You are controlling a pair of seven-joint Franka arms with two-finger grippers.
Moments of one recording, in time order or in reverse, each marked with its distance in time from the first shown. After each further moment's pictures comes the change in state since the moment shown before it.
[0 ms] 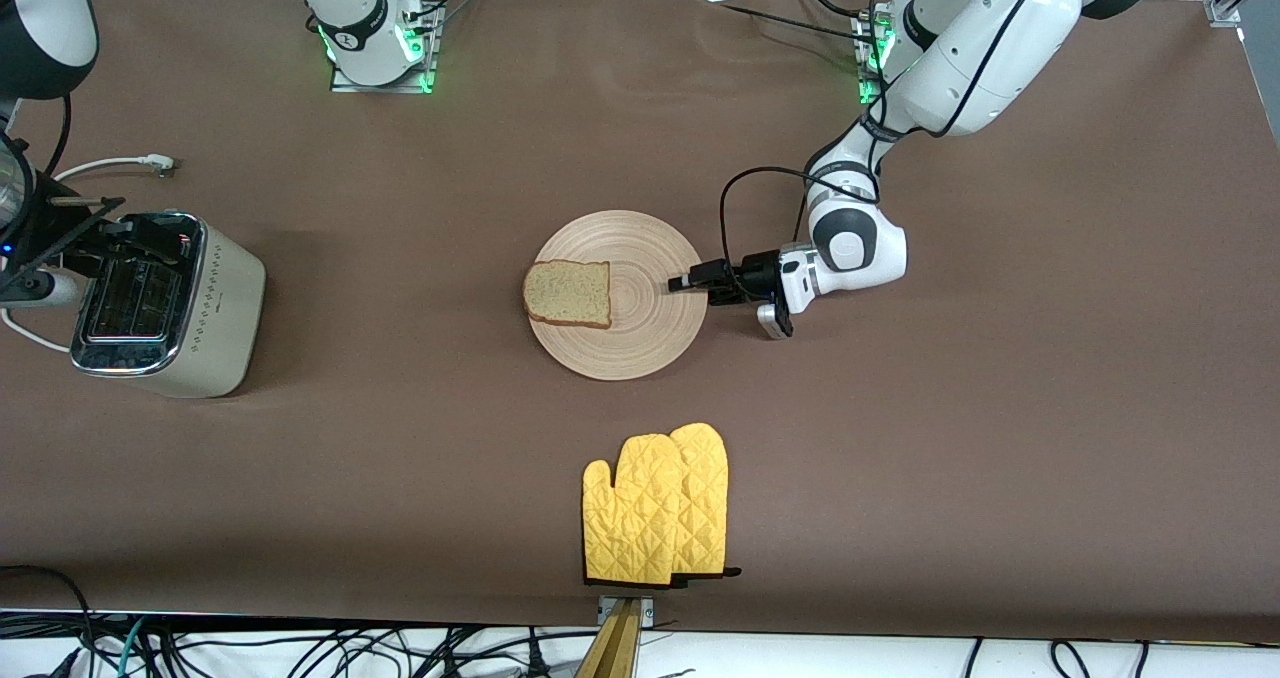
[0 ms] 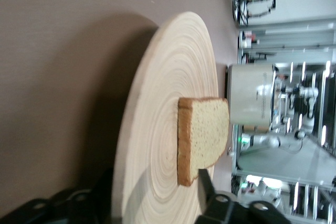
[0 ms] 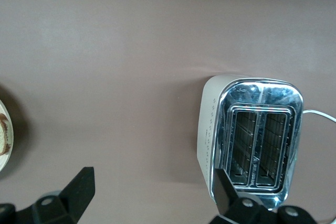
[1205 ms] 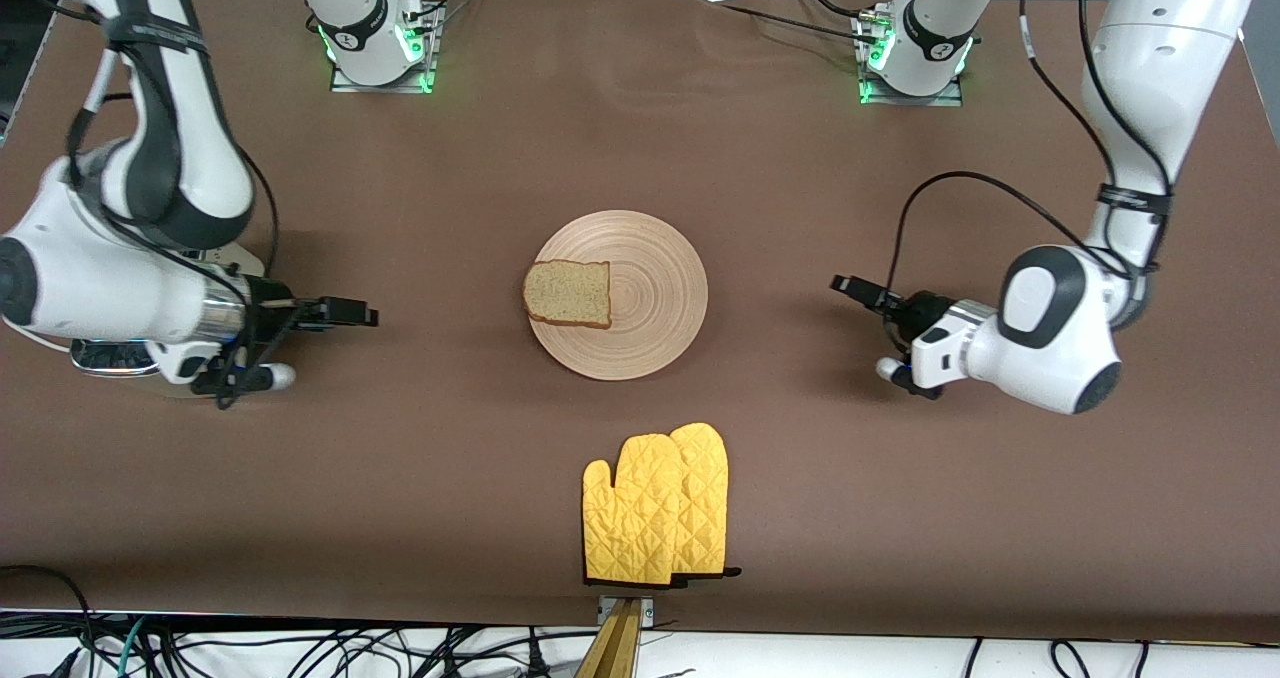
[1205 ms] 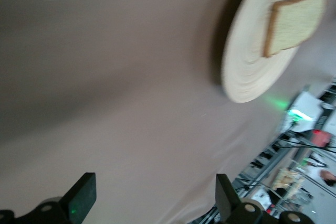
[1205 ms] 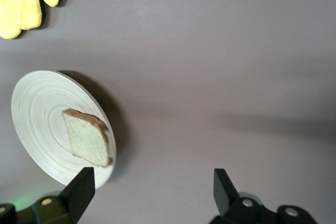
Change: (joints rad) left arm 0.281 -0.064 0.090 0.511 1.363 -0.787 -0.921; right arm 0.136 0.272 0.012 -0.040 0.419 0.159 0.061
